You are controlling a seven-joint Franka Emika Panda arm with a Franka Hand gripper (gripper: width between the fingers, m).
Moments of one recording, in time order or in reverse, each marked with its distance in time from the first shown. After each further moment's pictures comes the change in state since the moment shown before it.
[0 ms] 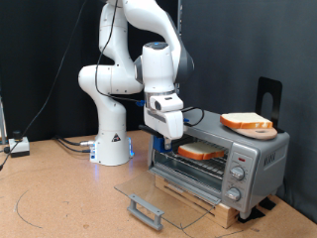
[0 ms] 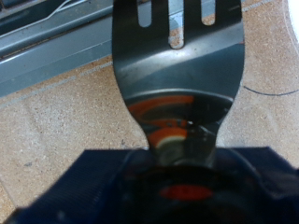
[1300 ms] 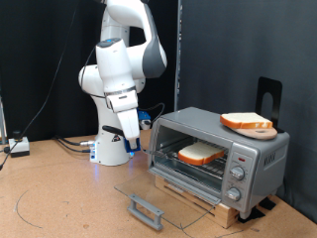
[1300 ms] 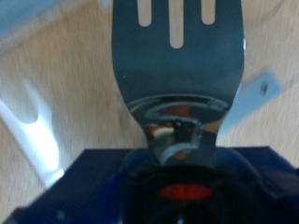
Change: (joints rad) arm -0.067 -0.022 -0.254 0.022 0.167 -0.134 -0.223
